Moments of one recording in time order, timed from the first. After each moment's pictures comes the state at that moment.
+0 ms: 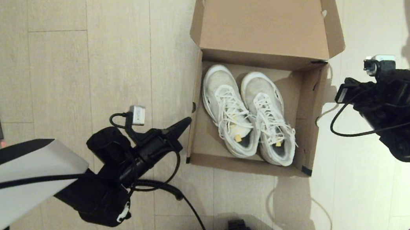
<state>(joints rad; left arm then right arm) -0.36 2.19 -0.89 -1.52 -0.51 -0.34 -0.01 2.08 -0.92 -1.32 -0.23 0.07</state>
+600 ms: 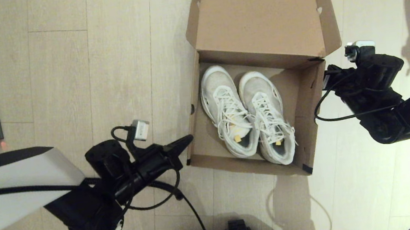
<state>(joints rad) -0.37 2.16 -0.71 -1.52 -0.52 -0.28 0.06 2.12 -1.14 -1.18 -0.24 0.06</state>
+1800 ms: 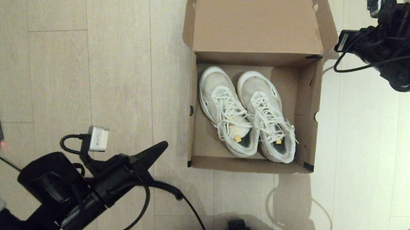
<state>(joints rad) -0.31 1.86 -0.42 -1.52 -0.48 -0.27 -0.06 2.10 -1.63 -0.67 -0.10 0.16</state>
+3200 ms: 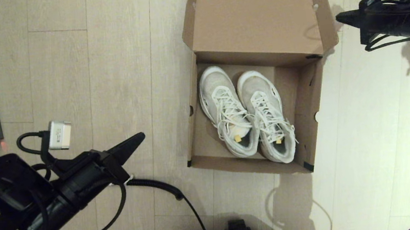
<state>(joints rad) -0.24 1.73 -0.36 -1.52 -0.48 -0.27 -0.19 2.08 -1.95 -0.24 0.52 1.14</state>
